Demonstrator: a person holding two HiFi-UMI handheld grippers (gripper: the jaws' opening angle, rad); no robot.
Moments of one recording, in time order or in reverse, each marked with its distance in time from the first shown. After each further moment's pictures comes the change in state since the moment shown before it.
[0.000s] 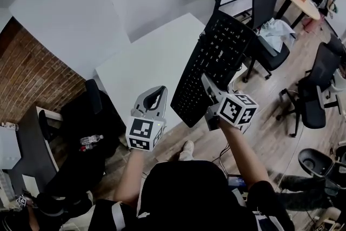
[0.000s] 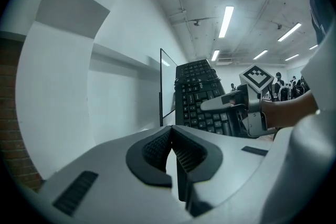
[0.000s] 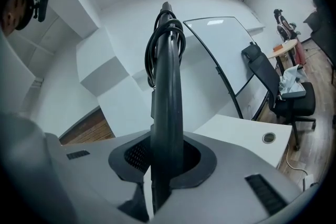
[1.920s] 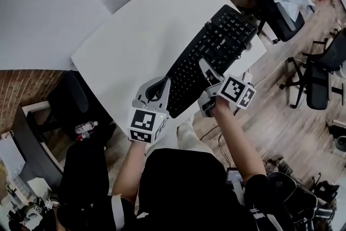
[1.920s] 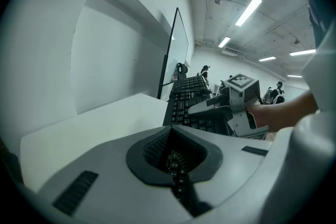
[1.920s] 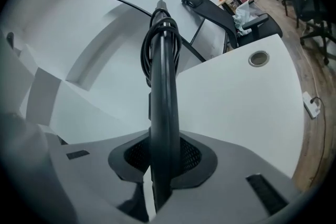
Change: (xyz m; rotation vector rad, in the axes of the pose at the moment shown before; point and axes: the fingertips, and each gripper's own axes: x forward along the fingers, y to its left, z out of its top) left arm 0.147 0.042 -0.144 -0.171 0.277 -0.115; right arm 0.138 -0.171 -0.125 0.556 0.193 -0.211
